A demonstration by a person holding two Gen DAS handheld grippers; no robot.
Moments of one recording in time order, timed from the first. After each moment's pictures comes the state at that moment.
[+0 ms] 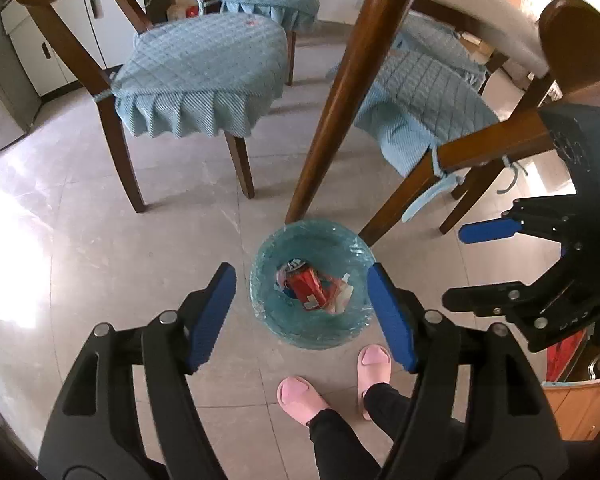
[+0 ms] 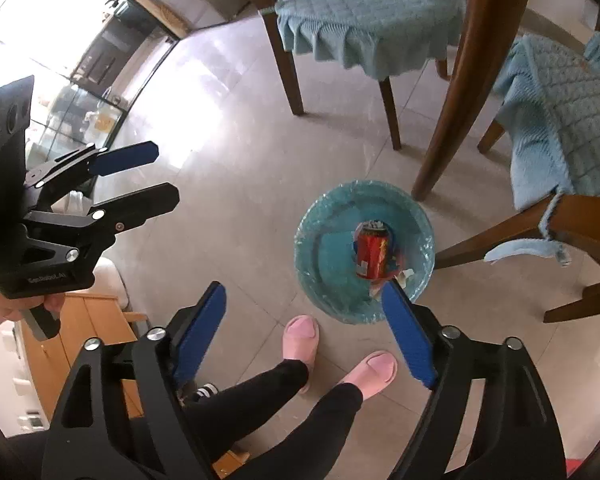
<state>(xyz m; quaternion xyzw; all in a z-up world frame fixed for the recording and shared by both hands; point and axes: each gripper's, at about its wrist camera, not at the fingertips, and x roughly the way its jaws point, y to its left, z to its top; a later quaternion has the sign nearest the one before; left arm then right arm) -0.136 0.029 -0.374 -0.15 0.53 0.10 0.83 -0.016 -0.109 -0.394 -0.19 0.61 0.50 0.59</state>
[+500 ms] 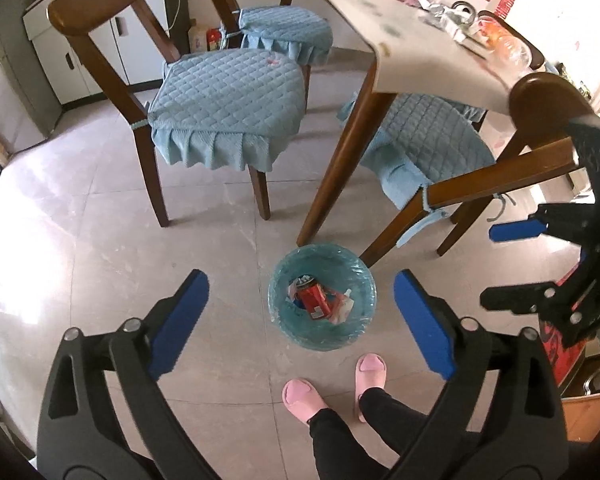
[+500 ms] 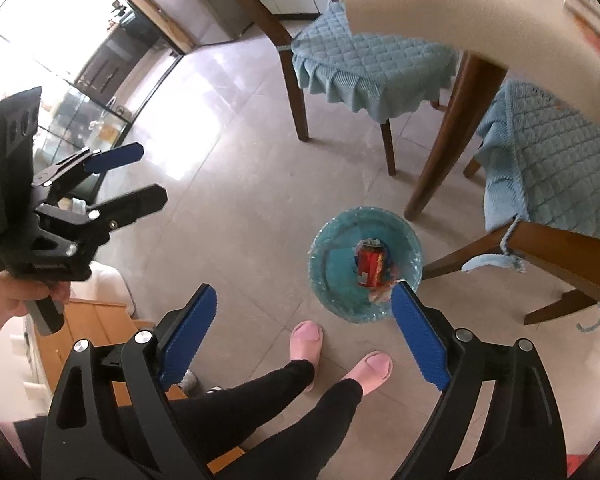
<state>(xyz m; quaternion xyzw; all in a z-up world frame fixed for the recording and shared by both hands) -0.159 0.041 -0.283 -0.15 0.51 0.12 0.84 -0.024 -0.116 -0.293 -0.19 0.59 0.50 0.61</state>
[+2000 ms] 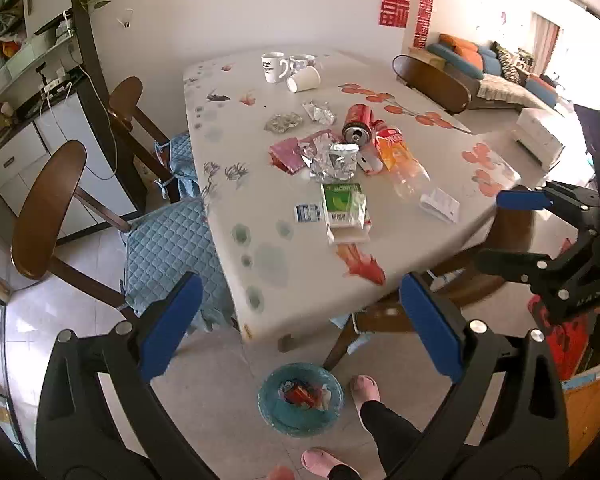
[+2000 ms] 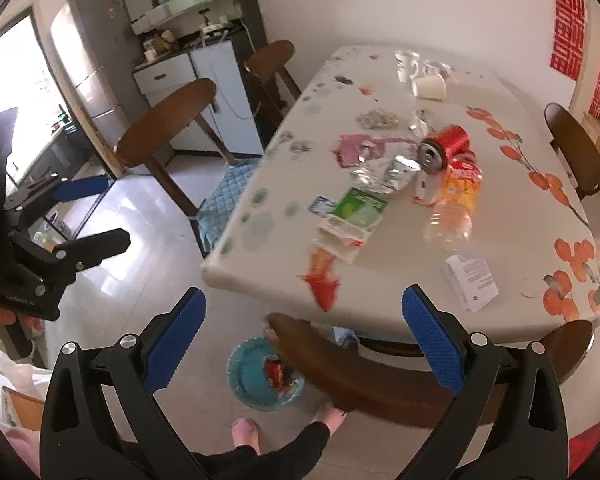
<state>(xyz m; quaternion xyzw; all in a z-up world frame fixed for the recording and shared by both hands) 0.028 -0.036 -0.057 -0.03 0.43 0.05 0.90 0.131 -0.217 -0.076 -0.12 0.44 0.39 0.80</state>
